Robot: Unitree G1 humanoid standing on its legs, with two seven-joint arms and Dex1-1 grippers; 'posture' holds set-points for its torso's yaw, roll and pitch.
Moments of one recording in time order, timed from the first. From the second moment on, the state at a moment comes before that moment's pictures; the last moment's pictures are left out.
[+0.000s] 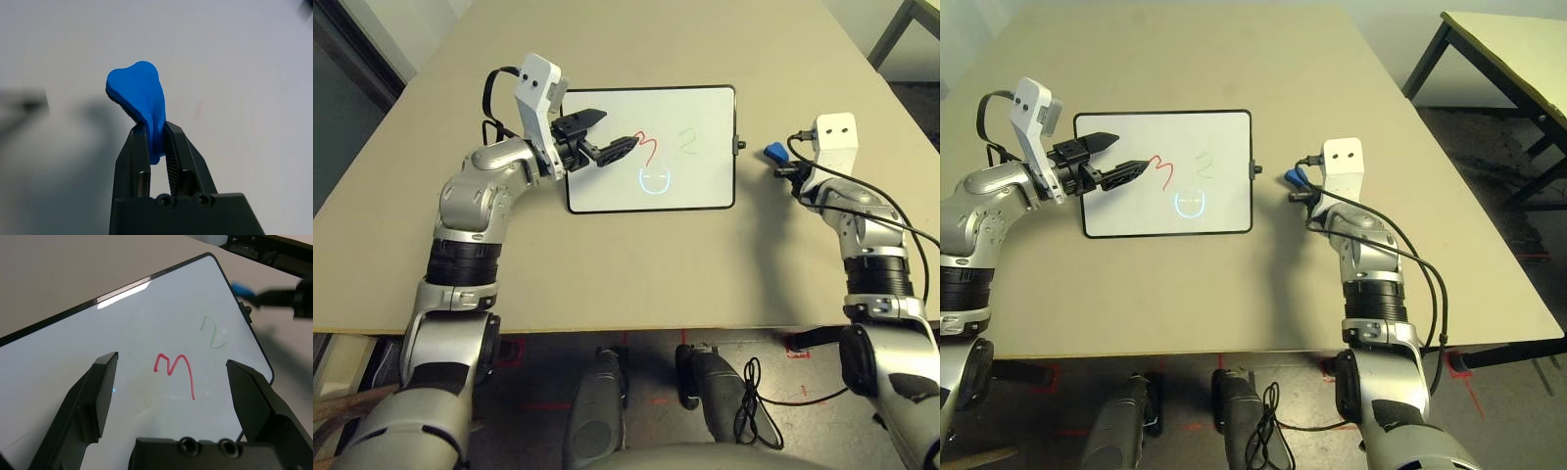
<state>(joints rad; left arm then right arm) -0.78 0.54 0.03 0.12 -0.36 0.58 -0.76 -0.88 -0.40 -0.18 0.30 0.16 0.61 0.19</state>
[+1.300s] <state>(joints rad) -0.76 0.53 0.05 0.05 -0.36 0.61 -0.72 -0.75 -0.19 0.11 0.14 0.14 0.59 0.35</state>
